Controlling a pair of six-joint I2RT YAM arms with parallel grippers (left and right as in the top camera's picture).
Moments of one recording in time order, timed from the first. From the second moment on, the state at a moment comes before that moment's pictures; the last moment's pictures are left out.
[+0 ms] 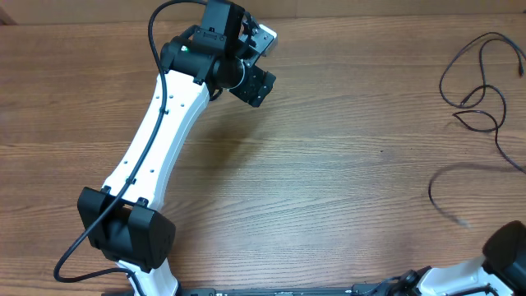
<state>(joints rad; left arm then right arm) -0.36 1.89 1.90 -1.03 0.19 0.24 -0.83 1.78 2.72 -0.31 -0.23 -0.09</state>
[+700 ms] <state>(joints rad) -0.36 1.89 1.90 -1.06 0.15 0.26 -1.14 1.79 2.57 -0.47 -0.46 0.07</state>
